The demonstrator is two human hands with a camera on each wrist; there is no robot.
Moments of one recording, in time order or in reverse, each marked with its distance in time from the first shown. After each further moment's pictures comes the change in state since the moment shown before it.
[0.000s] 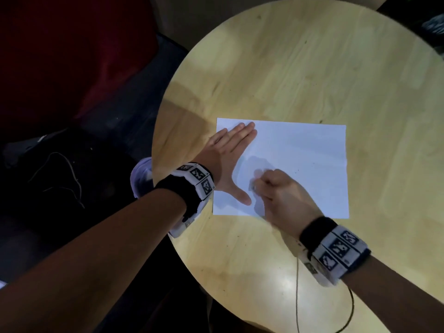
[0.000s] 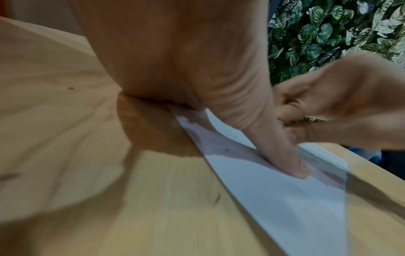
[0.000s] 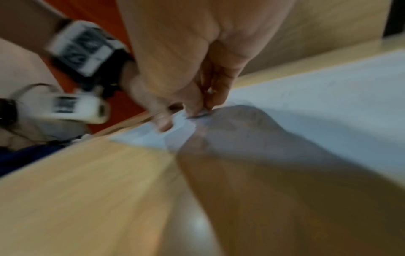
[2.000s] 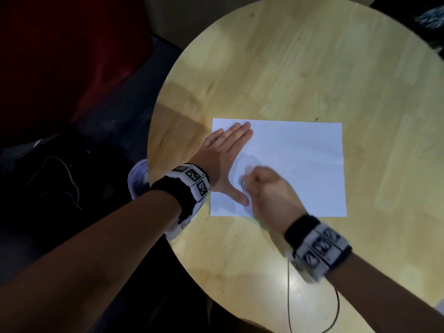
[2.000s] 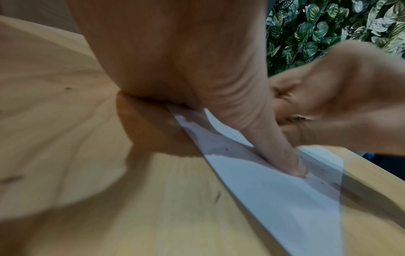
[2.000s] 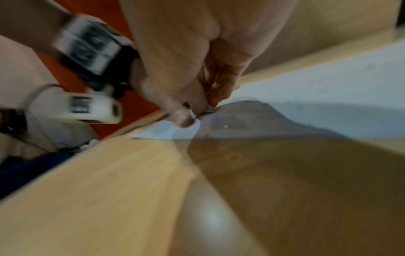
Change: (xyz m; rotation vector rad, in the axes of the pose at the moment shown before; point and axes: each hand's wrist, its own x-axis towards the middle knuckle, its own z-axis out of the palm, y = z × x) left_hand -0.001 -0.001 0.003 -0.021 0.035 0.018; right_hand 0.012 -0.009 0.012 0.089 0.044 0.068
